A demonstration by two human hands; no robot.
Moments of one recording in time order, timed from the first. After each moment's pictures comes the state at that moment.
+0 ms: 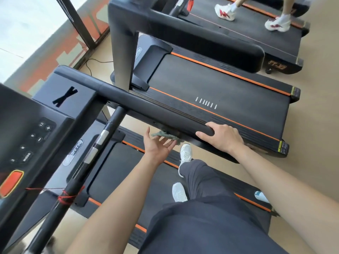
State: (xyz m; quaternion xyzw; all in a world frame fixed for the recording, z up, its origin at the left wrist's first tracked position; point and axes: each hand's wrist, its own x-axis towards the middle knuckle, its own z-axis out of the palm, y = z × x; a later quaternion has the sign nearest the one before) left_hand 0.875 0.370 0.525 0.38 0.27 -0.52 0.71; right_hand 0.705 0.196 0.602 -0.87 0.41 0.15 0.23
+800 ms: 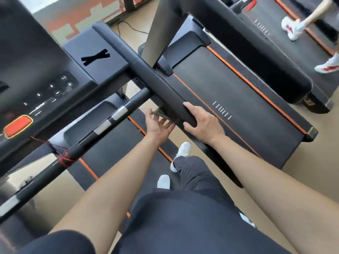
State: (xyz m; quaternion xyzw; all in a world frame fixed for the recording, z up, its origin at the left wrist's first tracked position) left_hand 0.929 0.370 0.527 0.36 0.34 -0.37 0.79; right_hand 0.832 0.222 0.591 -0.96 0.15 0.07 0.24
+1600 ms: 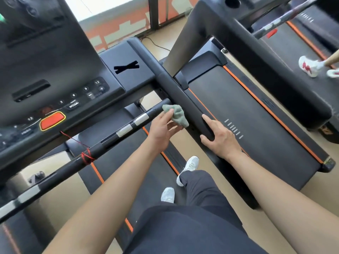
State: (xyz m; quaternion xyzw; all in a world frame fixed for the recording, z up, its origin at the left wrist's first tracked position) left_hand 0.940 0.423 0.610 0.50 0.11 -0.33 0.79; right_hand 0.831 0.224 0.595 -0.96 0.13 0.04 0.23
